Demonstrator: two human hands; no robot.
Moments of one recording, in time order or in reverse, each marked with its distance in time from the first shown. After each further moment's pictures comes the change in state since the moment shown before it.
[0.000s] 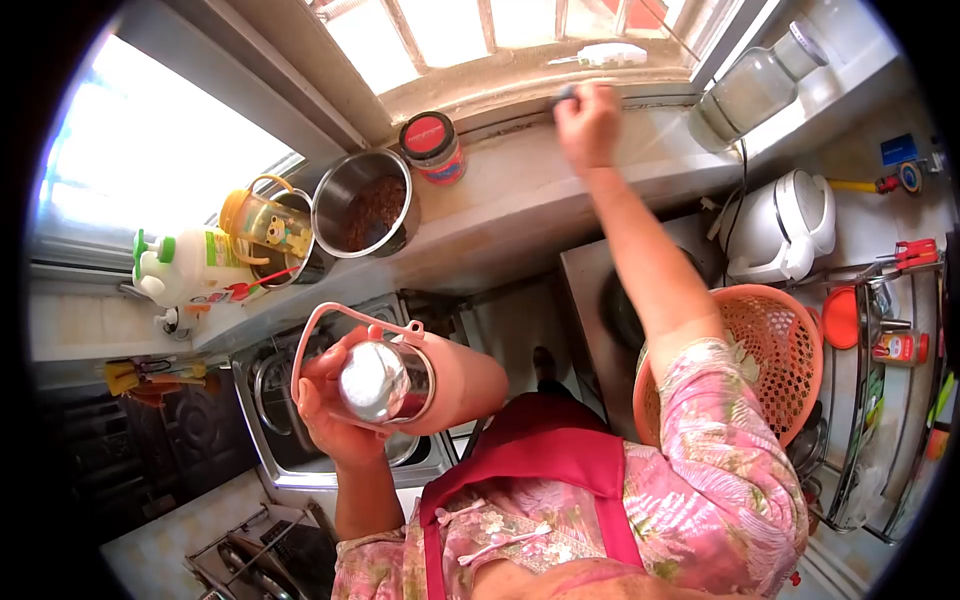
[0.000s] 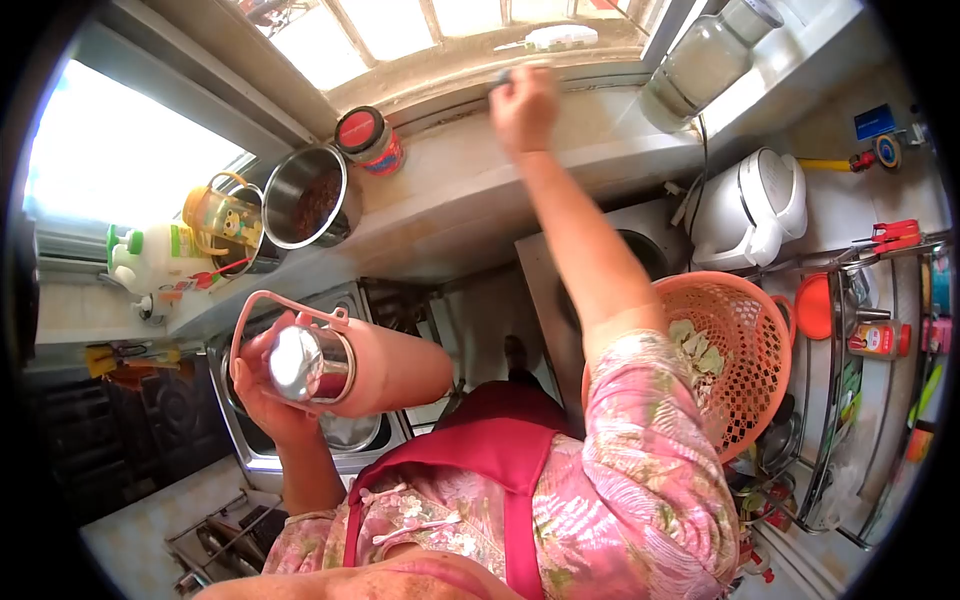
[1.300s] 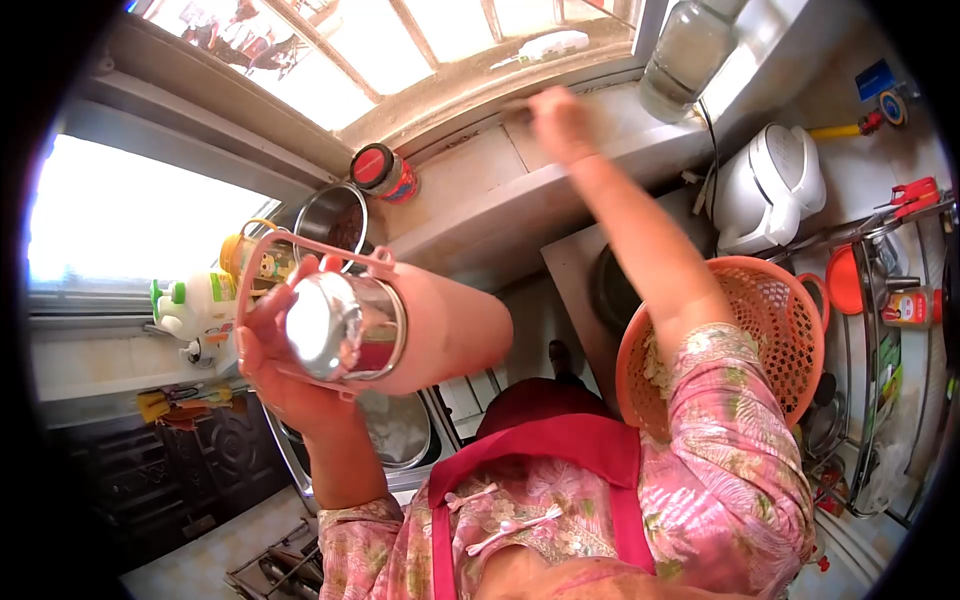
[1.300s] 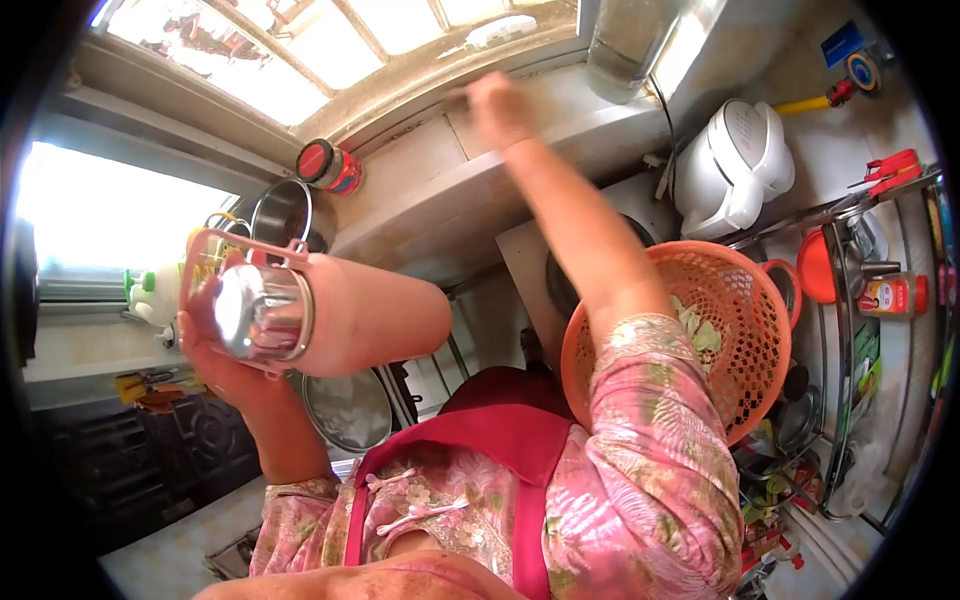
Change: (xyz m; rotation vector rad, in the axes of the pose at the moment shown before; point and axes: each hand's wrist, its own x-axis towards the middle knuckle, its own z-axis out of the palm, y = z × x) left_hand 0.047 0.018 0.089 0.045 -0.115 0.072; right_hand 0.001 0.055 -0.027 -0.150 -0.357 -0.211
